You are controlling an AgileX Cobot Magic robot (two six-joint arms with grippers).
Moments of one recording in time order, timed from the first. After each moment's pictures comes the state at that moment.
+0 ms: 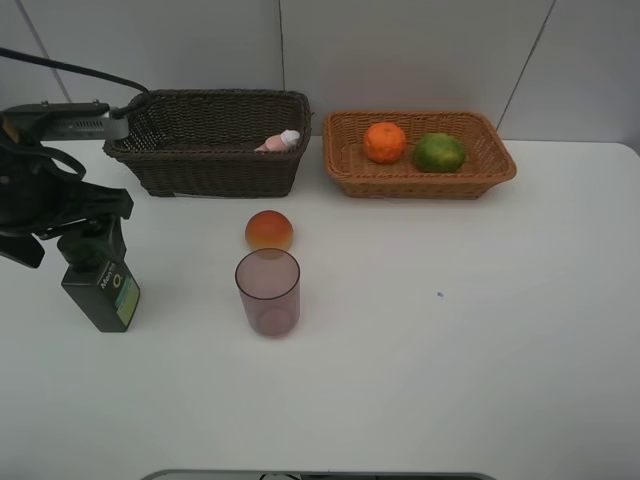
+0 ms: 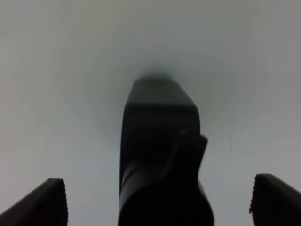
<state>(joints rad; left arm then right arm) -0.26 1.49 -0.81 0.02 0.82 -0.34 0.02 0.00 -0.52 -0.06 1.06 0.04</state>
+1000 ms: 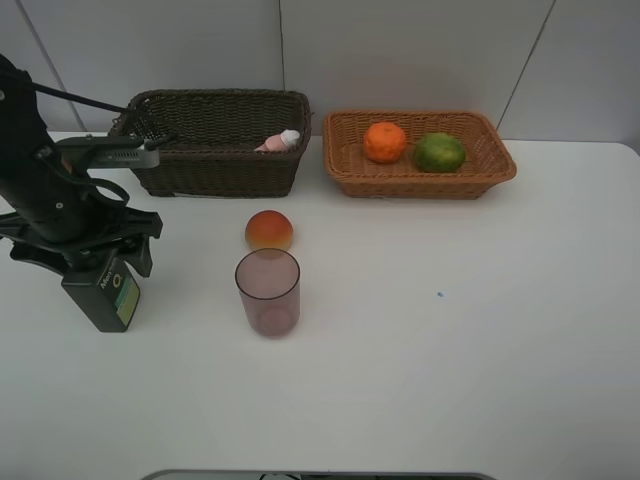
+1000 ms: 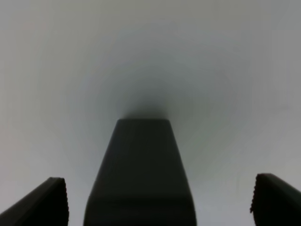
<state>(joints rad) -0.26 1.66 -0.81 0.01 0.67 -0.29 0.02 0.00 -0.52 -0.06 1.06 0.04</state>
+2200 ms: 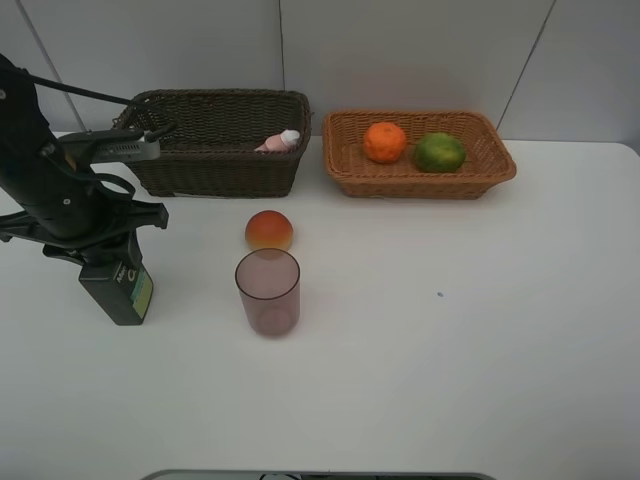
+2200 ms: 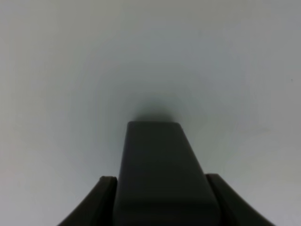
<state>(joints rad) -0.26 1.66 -0.81 -0.02 0.62 -0.33 0.02 0.00 -0.52 -0.06 1.06 0.04</state>
